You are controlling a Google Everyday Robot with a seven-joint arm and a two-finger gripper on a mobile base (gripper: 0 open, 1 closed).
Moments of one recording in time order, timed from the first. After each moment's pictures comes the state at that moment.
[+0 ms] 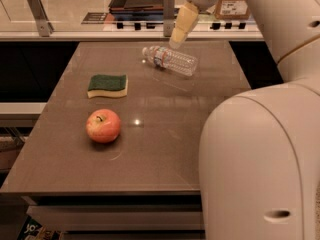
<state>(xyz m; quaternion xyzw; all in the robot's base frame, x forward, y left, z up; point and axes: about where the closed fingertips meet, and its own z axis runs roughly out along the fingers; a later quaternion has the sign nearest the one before) 0.703 -0.102 0.967 -0.44 0.88 -0.02 0.17</state>
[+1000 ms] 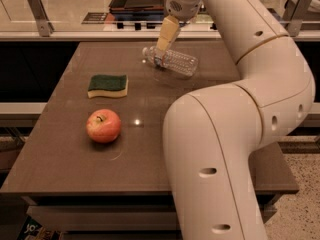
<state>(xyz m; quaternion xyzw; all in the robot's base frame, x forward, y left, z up) 0.748 -0.064 0.917 -0.45 0.88 -0.01 0.14</state>
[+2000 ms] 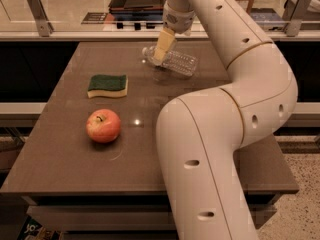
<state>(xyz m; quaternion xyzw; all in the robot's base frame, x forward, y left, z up) 0.759 -0.056 0.875 -0.46 0.88 0.01 0.12</state>
